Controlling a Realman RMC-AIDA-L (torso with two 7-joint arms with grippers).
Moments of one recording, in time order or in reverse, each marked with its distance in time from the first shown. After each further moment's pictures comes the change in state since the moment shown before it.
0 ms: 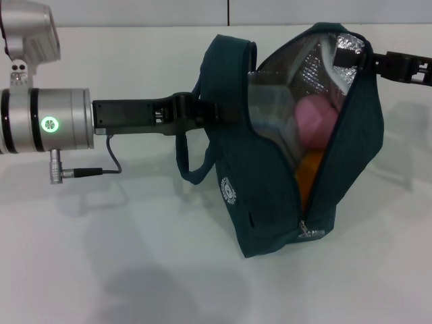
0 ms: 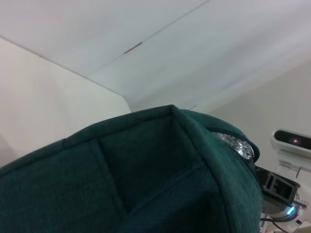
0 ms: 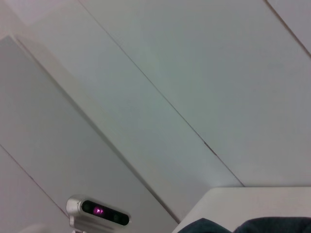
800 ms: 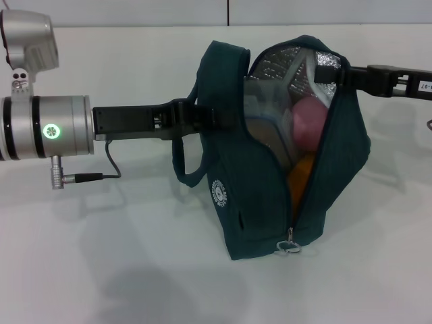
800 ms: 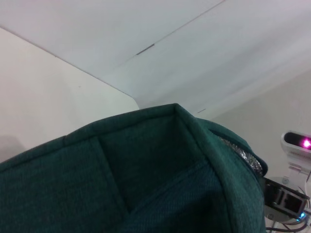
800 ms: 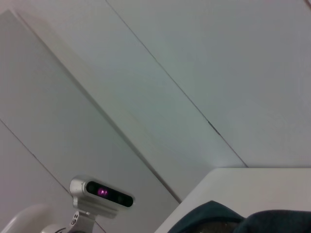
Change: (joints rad) left arm 0.006 0.002 0.001 -0.031 0.004 -0.026 0.028; right arm 0.036 0.007 -0.012 0.041 -0.050 0.007 -0.036
